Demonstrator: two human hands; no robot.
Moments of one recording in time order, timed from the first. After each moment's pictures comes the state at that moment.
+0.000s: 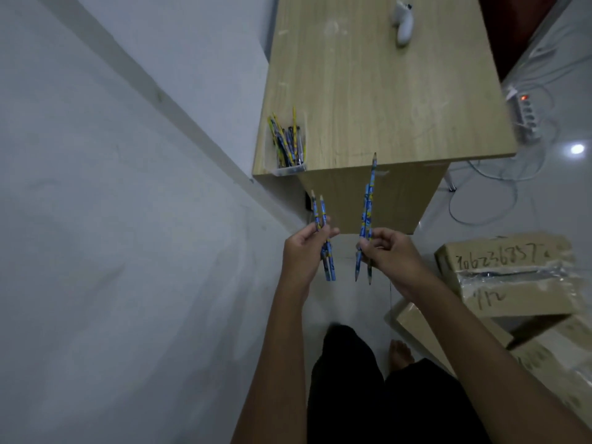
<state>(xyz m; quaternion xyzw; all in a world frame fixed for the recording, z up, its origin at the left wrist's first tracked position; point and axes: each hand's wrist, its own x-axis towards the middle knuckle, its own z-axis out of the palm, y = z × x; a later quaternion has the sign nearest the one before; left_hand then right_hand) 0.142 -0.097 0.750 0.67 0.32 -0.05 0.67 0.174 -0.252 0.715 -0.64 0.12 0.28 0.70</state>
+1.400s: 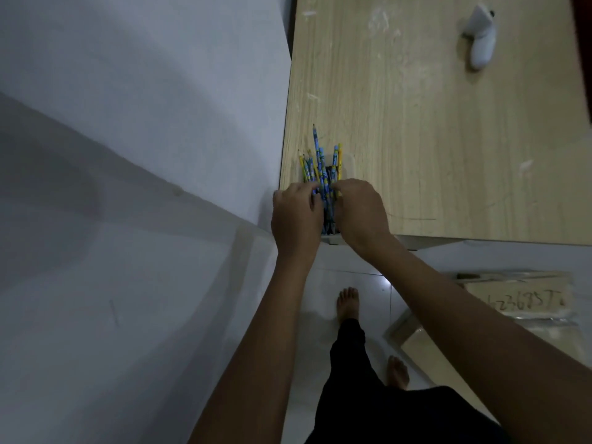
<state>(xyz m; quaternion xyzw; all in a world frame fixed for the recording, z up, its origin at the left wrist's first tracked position) 0.371 0.068 0.707 0.95 0.19 0.07 0.24 0.407 -0.039 0.719 -0.94 -0.13 0.08 0.29</state>
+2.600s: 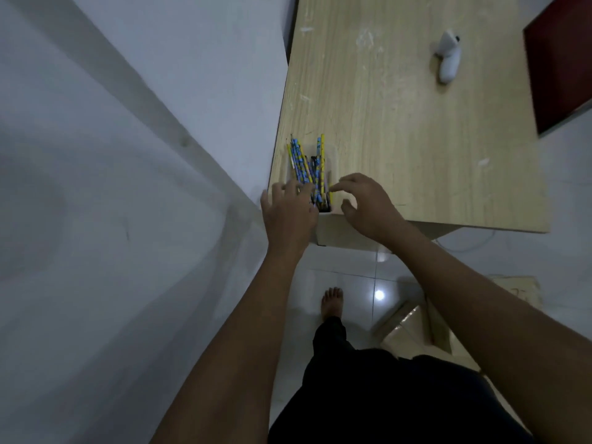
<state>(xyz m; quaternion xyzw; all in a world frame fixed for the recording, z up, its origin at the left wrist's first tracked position) 0.321 0.042 0.726 0.99 0.13 0.01 0.08 0.381 -0.111 0.739 -0.91 -0.24 0.13 0.31</state>
